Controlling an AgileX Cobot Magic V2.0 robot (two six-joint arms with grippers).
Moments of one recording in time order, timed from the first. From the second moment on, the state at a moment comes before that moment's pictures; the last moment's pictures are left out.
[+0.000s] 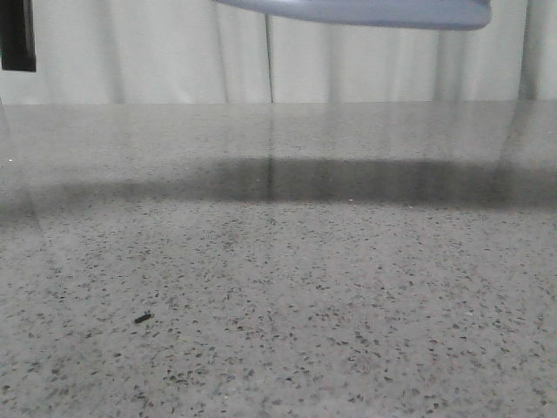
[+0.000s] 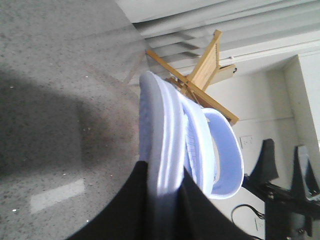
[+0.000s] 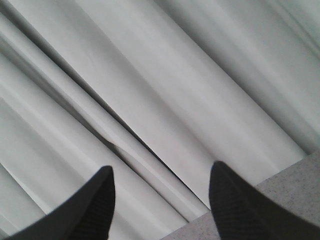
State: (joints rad) left arm -0.15 1.39 -0.83 -1.75 1.05 0.74; right arm 0.30 0.77 -0.70 0.75 -0.27 -0.07
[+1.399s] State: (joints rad) left arm -0.15 1.52 -0.69 -1.76 0.90 0.76; right arm 0.30 0.77 -0.70 0.73 -0.20 -0.07
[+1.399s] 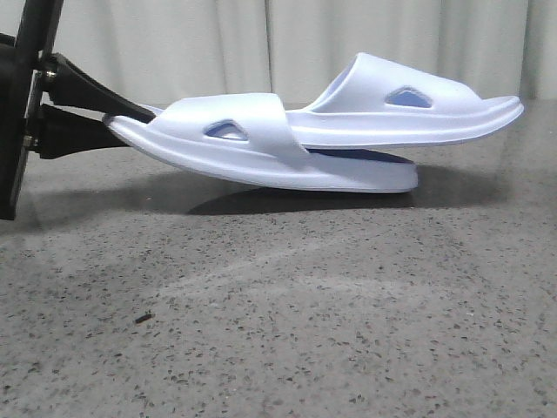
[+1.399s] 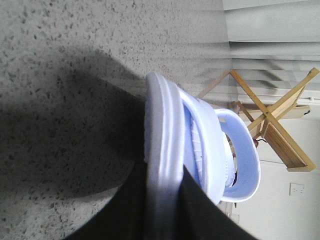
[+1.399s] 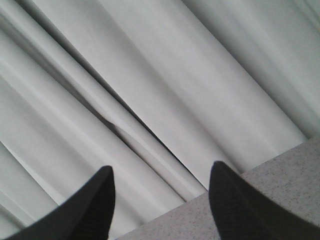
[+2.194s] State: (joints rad) left arm -0.15 1.52 -0.69 -1.78 0.86 0.89; right arm 0.30 0.77 -0.70 0.73 -0.16 -0.07
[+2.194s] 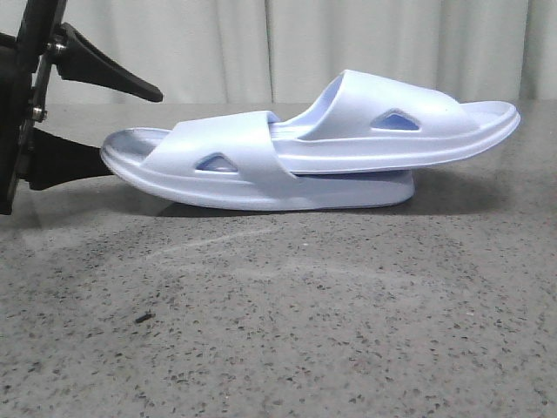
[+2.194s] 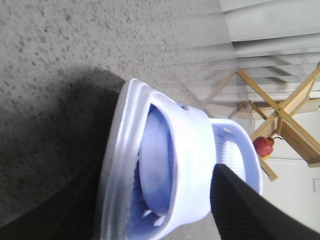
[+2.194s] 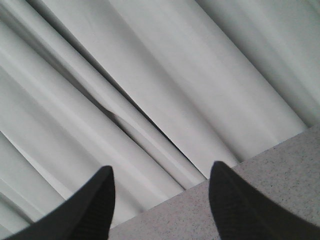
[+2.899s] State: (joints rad) left arm -0.13 1.51 -0.69 -1.79 0.63 1.19; right arm 0.30 0.77 -0.70 0.73 -0.14 -0.07
